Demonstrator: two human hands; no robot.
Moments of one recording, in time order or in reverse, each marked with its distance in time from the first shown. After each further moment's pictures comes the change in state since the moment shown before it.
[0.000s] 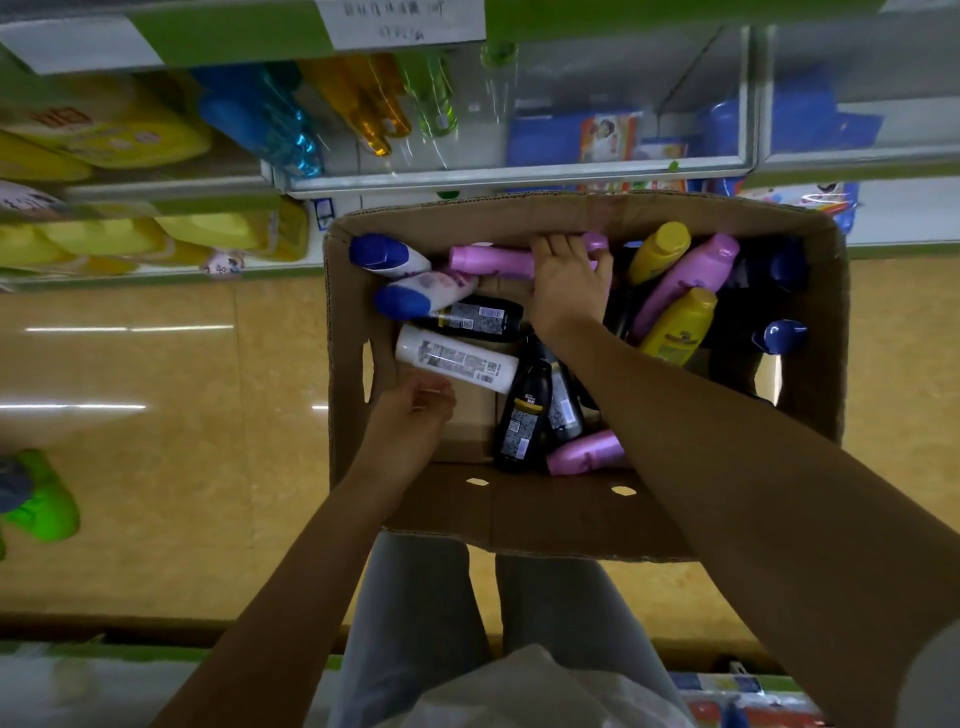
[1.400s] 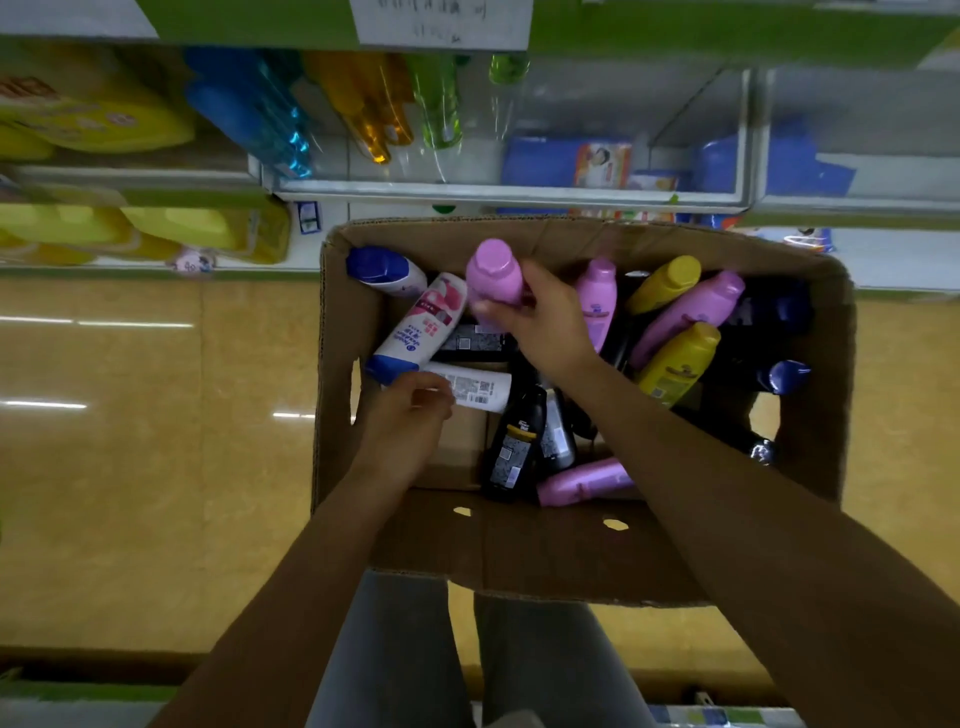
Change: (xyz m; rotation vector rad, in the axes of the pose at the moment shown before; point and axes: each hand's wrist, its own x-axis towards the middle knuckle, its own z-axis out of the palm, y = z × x) left_hand 0.037 -0.004 0.000 -0.126 -0.009 -0.023; right_hand -0.011 -0.020 -0.005 0.857 -0.017 -0.048
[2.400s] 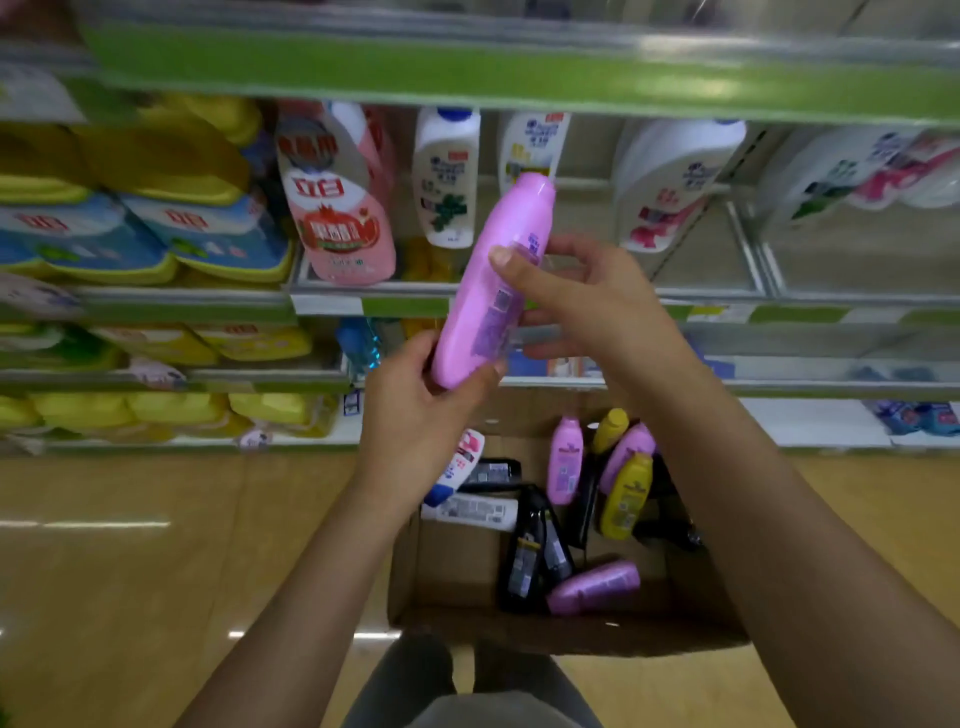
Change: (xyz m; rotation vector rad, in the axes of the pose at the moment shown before) left_hand -0.194 0.137 -0.104 -0.073 0.201 0.942; right_hand -0.131 -0.349 -0.130 0.307 0.029 -0.052
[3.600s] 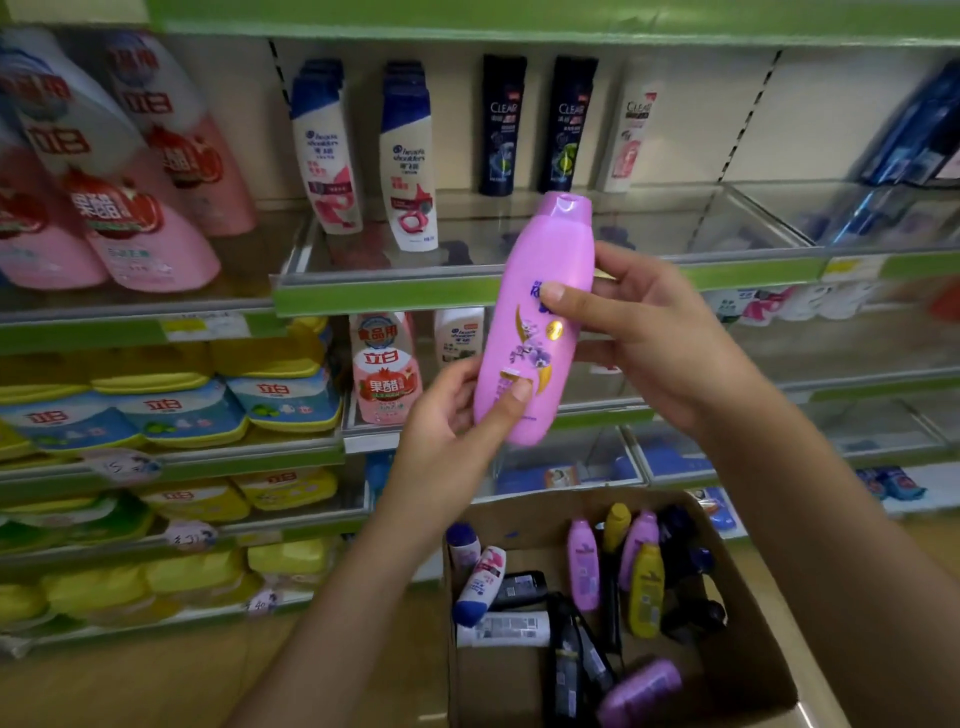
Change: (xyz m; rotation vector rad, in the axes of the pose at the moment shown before) left_hand -0.033 0.113 -0.088 -0.393 -0.298 0.132; right_hand -0.098 -0.122 0.008 0.199 -0.030 -0.396
